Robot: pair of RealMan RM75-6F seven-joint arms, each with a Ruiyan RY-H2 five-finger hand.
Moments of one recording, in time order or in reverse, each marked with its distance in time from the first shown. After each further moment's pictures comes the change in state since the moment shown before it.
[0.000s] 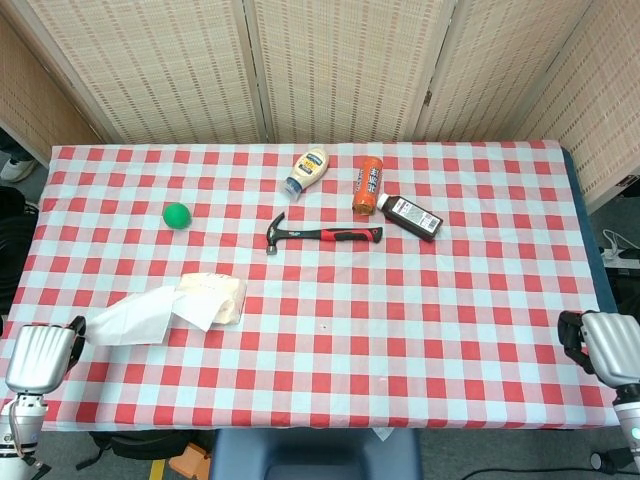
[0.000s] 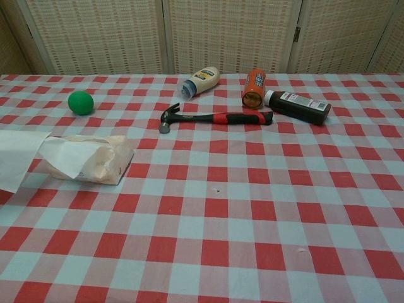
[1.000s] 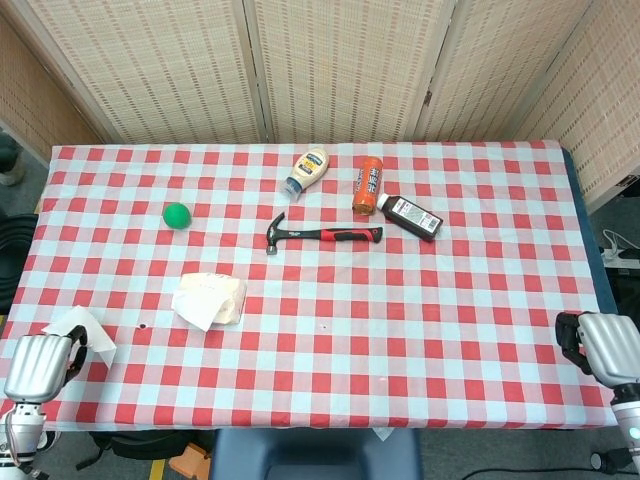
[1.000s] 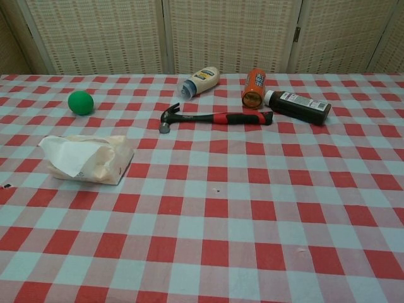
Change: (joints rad) left arm 0.038 0.021 0.008 -0.061 -0.003 -0.042 -0.090; right arm 0.009 0.003 -0.007 -0.003 0.004 -0.016 -0.007
